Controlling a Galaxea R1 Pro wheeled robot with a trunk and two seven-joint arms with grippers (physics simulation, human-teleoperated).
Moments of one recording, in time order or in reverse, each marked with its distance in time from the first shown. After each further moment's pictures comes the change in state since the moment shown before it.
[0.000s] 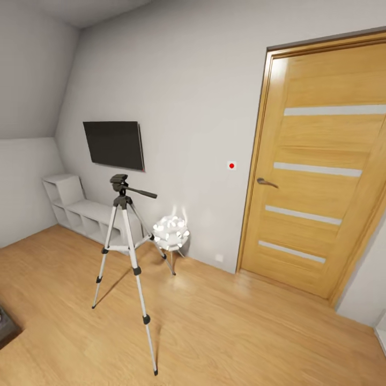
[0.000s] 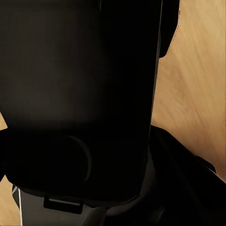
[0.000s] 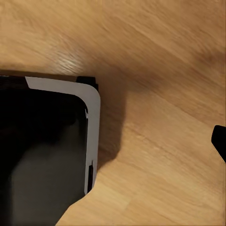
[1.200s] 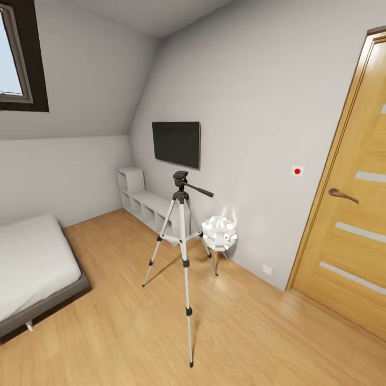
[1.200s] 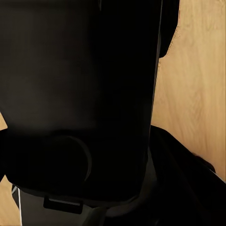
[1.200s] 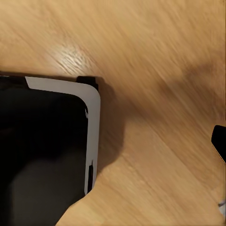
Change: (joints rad) left arm 0.000 0.000 0.000 0.000 0.002 0.000 0.000; right arm 0.000 0.000 0.000 0.000 -0.001 0.000 0.000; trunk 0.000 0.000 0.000
